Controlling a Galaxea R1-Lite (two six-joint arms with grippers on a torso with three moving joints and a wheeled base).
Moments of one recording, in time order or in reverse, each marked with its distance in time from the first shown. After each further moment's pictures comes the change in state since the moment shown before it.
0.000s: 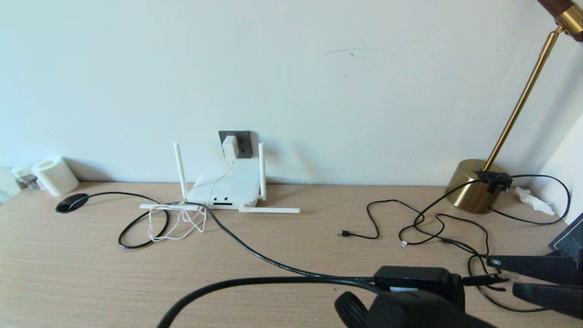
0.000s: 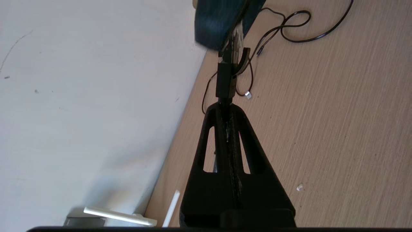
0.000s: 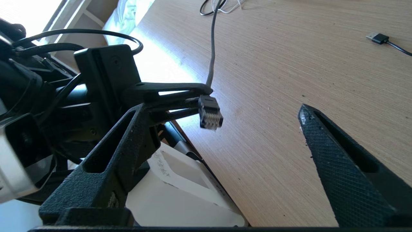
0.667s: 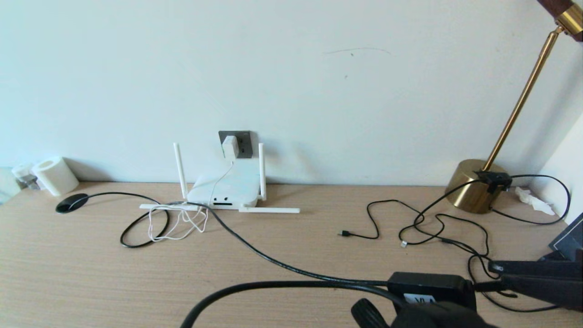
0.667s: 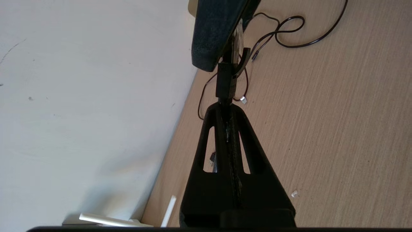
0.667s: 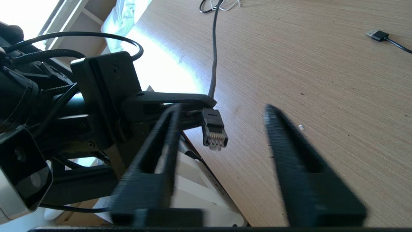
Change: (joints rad) left arm -0.015 0.028 -0.023 -0.001 0.000 0.000; right arm 0.001 0.010 0.002 0.000 -0.001 -0.007
